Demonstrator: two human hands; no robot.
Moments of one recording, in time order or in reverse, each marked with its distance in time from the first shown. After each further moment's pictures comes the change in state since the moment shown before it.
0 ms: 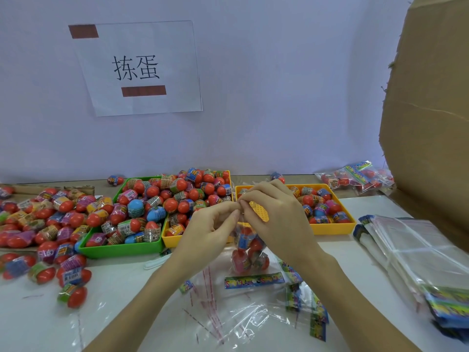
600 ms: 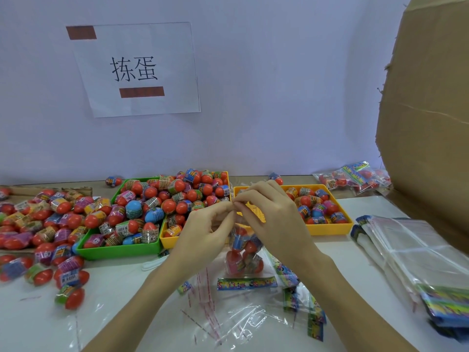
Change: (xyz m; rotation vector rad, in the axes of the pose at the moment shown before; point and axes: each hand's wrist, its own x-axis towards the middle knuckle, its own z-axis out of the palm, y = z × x) left_hand -0.002 0.004 0.000 0.040 0.023 0.036; right_hand 0.001 -0.001 0.001 0.013 0.023 -0.070
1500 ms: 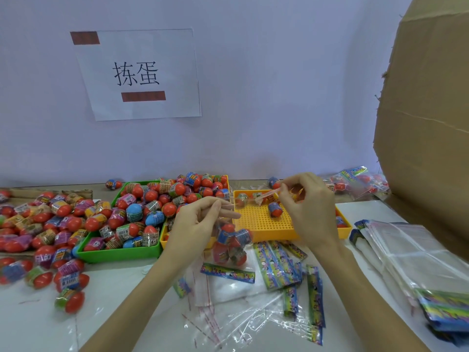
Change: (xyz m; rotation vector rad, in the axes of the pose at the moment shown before) left_hand 0.007 -0.001 -0.013 -0.203 0.110 -0.176; right_hand 0.003 0.038 -0.025 0.010 0.097 0.499
